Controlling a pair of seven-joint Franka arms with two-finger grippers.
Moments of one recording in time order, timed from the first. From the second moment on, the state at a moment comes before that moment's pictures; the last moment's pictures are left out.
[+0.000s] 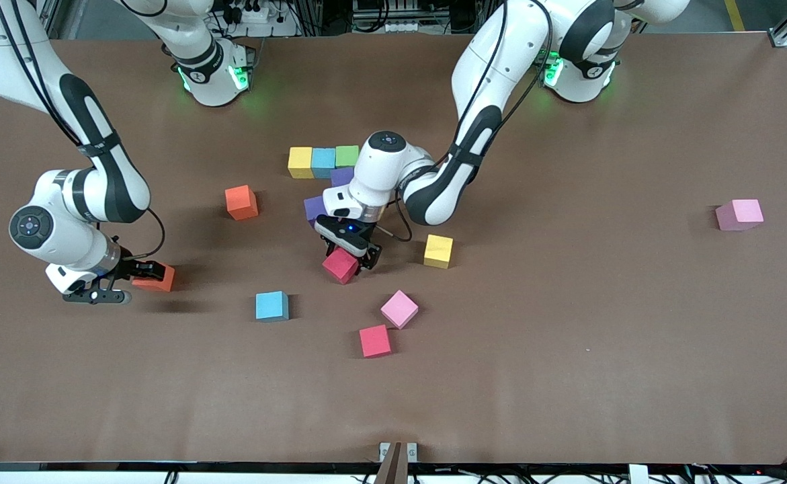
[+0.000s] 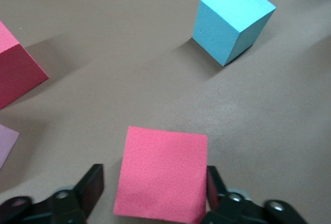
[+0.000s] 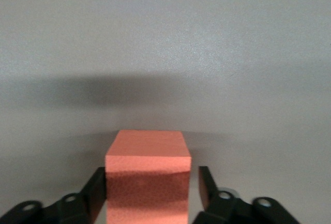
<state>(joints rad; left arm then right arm) -0.87 0.98 -0.01 -1.36 0.45 2.90 -0.71 -0.25 0.46 0.13 -2.02 -0.18 2.45 0.04</state>
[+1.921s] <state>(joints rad) -0.82 0.86 -0.27 -1.24 0.21 2.54 -0.16 0.05 0.33 0.14 -2.08 -0.04 2.27 1.08</state>
